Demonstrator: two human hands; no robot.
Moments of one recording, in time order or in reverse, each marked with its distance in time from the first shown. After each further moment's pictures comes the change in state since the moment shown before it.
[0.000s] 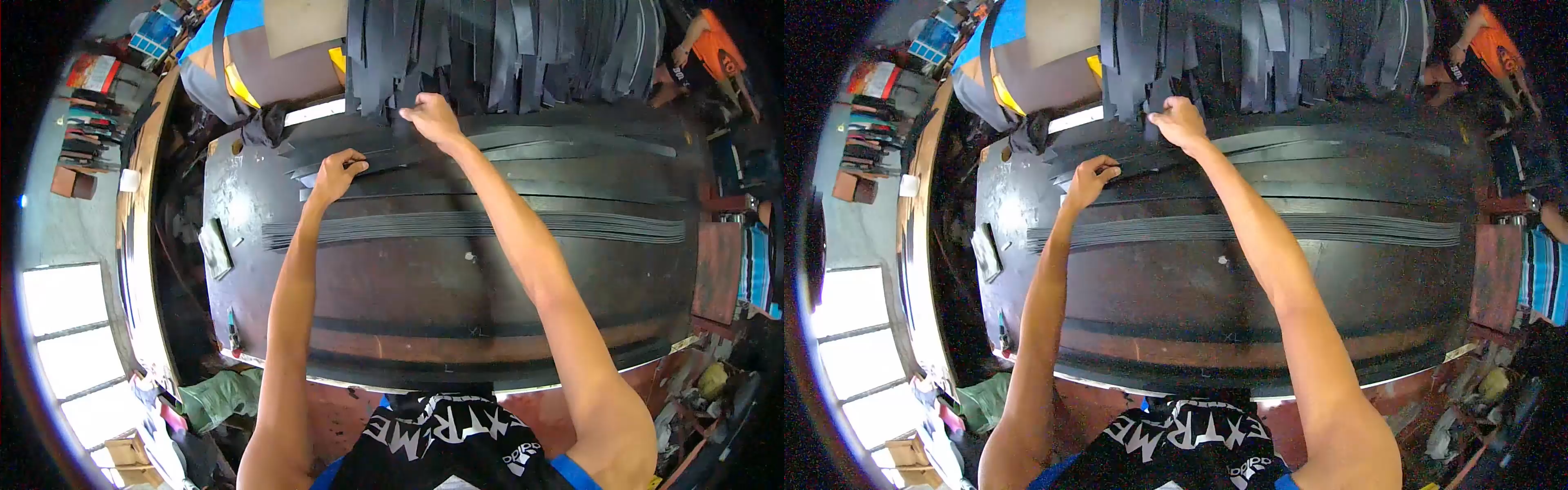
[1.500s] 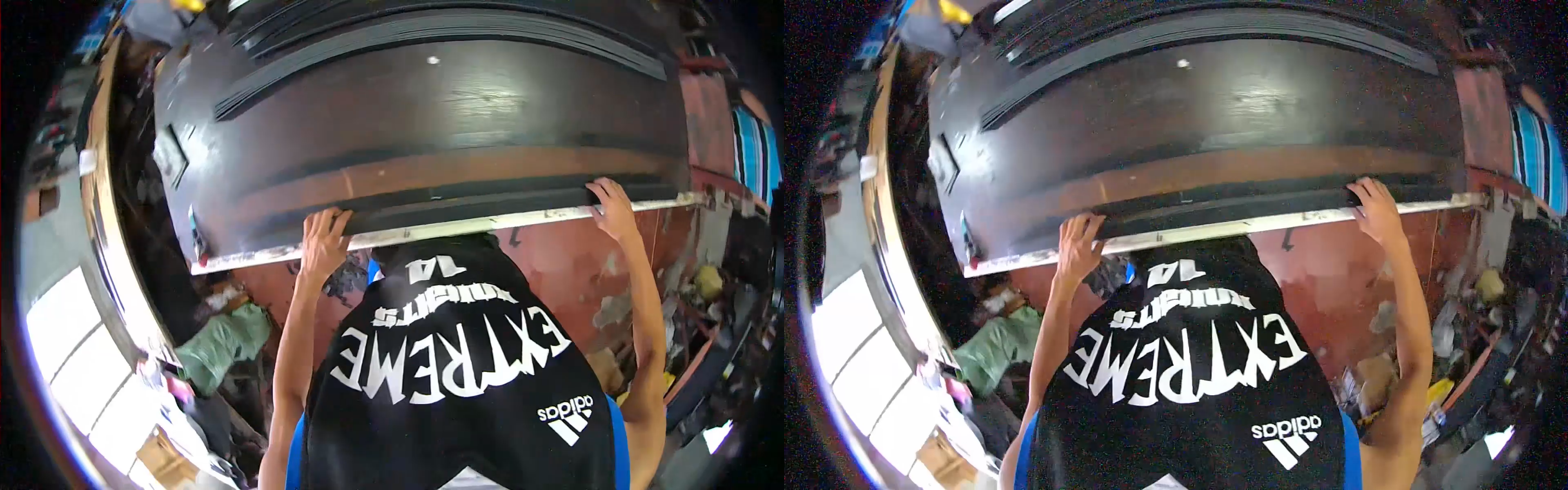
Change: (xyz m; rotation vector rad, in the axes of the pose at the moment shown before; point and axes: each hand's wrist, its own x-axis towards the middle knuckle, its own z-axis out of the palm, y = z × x) left_hand -0.444 0.042 0.054 0.455 -0.239 0.188; right_hand -0.585 0.145 -0.251 -0.946 -0.271 -0.029
